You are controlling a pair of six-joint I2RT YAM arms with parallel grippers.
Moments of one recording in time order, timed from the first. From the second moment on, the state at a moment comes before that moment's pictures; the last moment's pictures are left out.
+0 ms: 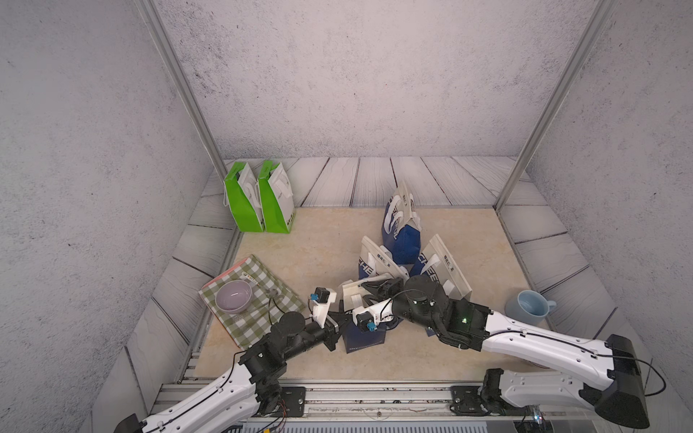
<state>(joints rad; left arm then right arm) -0.83 0.59 0.22 0.13 0.21 -0.46 1.12 1.16 0.92 -0.14 0.13 -1.12</state>
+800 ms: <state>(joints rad) -0.83 0.59 0.22 0.15 0.21 -0.46 1.12 1.20 0.90 0.02 0.27 -1.17</state>
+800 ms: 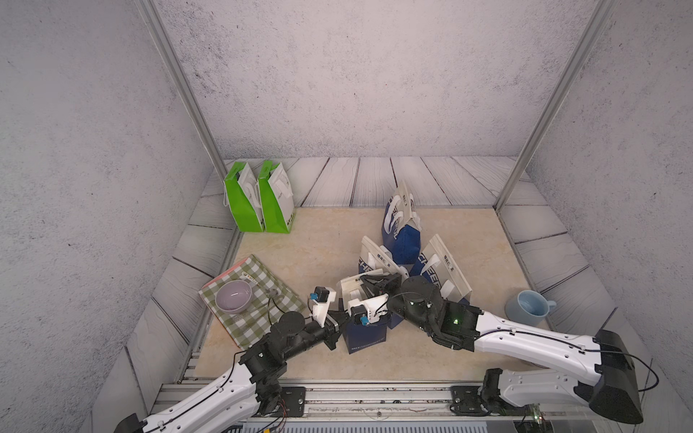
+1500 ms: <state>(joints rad) -0.83 0.59 0.22 0.17 0.20 -0.46 1.13 1.24 1.03 -0.16 0.28 -1.06</state>
